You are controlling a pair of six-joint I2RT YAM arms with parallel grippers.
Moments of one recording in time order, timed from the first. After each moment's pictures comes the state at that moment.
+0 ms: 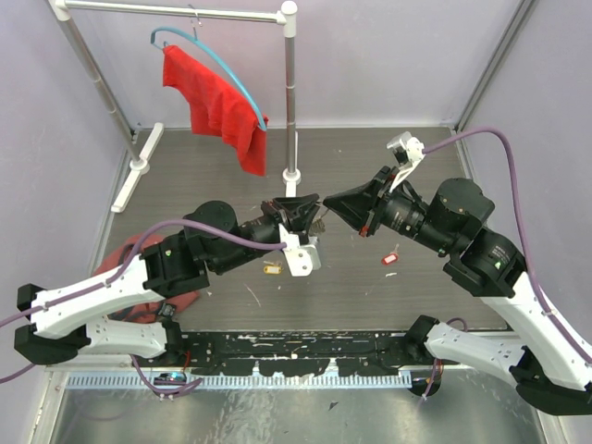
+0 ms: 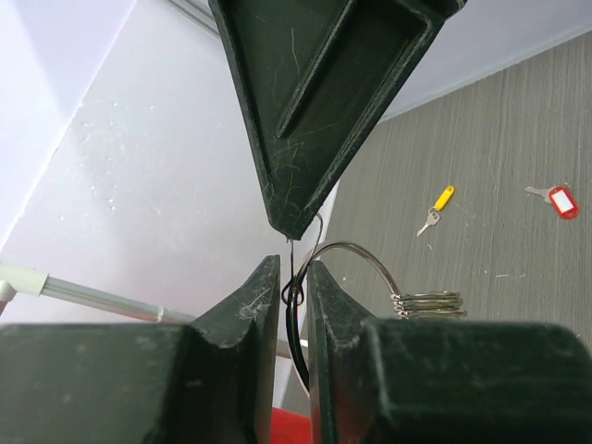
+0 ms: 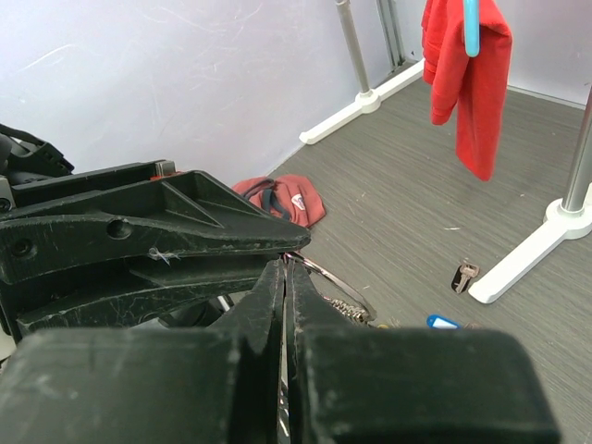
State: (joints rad) left arm -1.28 1.13 1.30 -0.16 -0.16 0.91; right arm 0.81 0.88 1.36 -0.47 -0.16 0.39
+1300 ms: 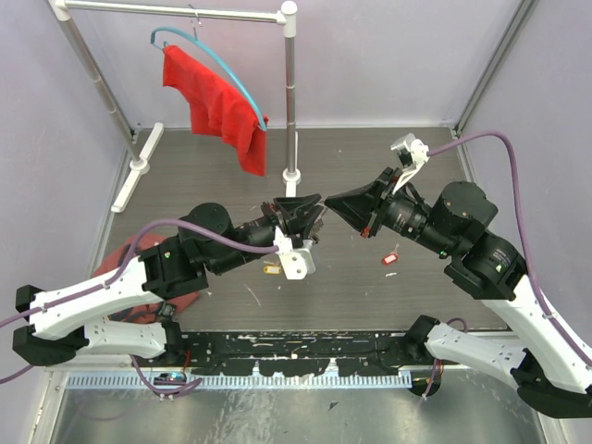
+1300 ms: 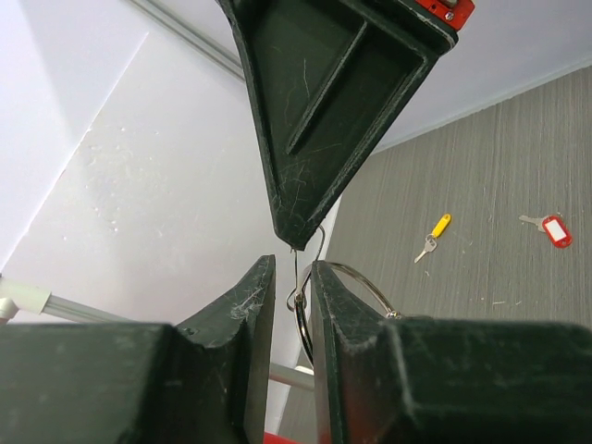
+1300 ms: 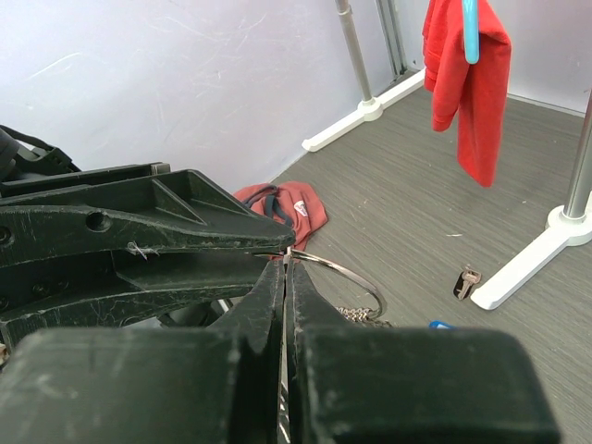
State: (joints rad) left arm -1.28 1.11 1.27 -0.10 -0.11 0.90; right arm 0.81 0.86 1.33 -0.44 -0.17 0.40
